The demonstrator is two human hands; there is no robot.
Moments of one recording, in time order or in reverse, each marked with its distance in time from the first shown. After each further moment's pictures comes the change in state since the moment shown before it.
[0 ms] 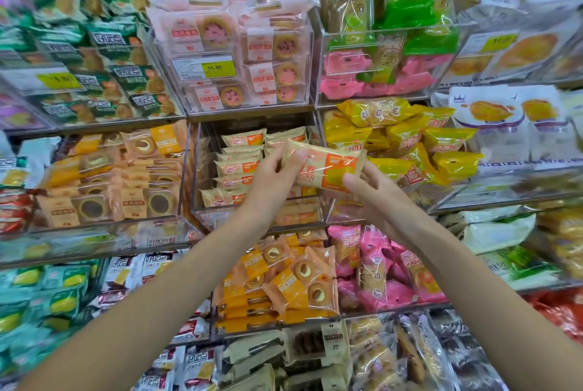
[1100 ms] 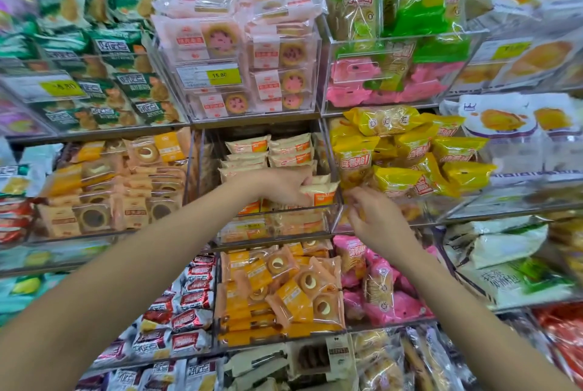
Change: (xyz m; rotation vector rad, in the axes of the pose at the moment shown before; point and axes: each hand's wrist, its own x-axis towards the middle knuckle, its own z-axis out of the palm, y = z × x) left_hand 0.087 -0.015 -0.024 1.168 -0.731 -0.083; right_hand 0.025 0.039 -0.007 -1.230 0.294 -0.288
